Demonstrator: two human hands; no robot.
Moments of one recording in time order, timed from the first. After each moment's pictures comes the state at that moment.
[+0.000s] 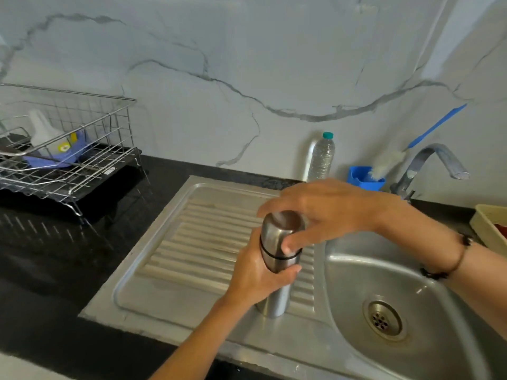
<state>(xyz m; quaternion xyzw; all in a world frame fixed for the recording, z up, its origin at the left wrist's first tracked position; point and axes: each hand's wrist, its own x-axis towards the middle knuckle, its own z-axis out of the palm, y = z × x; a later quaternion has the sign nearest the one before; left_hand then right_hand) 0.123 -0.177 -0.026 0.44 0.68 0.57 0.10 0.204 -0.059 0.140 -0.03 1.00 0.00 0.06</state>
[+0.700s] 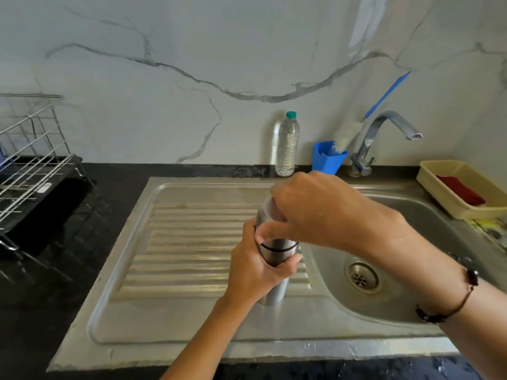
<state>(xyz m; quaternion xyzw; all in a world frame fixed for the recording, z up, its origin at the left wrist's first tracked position) 0.118 -0.178 -0.034 0.48 0.64 0.58 0.13 0.203 -0.124 0.139 0.20 0.97 0.11 0.02</state>
